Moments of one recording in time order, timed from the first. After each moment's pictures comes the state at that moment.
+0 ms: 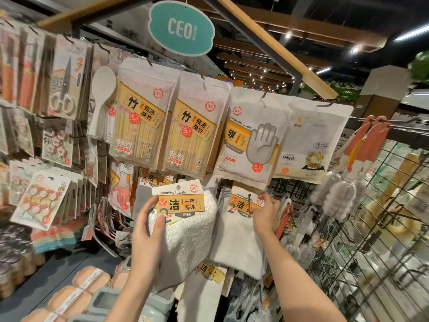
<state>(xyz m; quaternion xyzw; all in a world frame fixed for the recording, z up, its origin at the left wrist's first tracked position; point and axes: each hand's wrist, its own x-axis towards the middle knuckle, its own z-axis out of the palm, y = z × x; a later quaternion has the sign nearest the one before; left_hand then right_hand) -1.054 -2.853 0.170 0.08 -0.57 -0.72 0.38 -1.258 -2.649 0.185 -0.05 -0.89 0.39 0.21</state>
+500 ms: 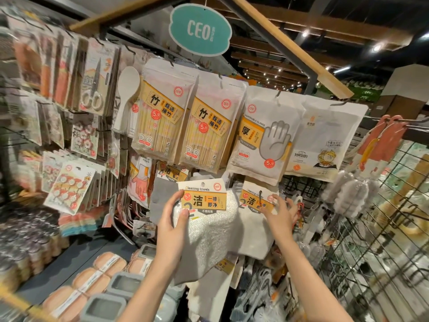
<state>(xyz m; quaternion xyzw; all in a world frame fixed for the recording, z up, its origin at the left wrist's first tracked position) -1.034 -2.836 0.176 0.07 -0.60 -0.71 0.35 -1.204 -2.634 0.192 0.02 -0.87 0.46 0.17</state>
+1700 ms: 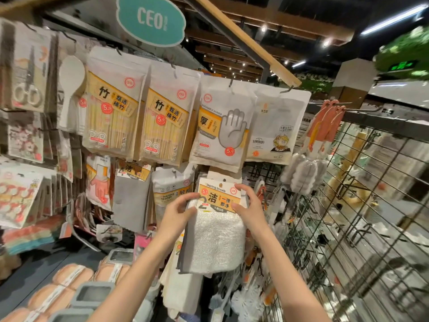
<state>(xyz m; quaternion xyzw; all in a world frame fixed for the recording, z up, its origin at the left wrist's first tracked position) -1.085 -2.792 0.184 -0.02 -0.71 -0.68 0.18 -1.161 -2.603 0.203 0.19 -0.78 0.59 0.08</state>
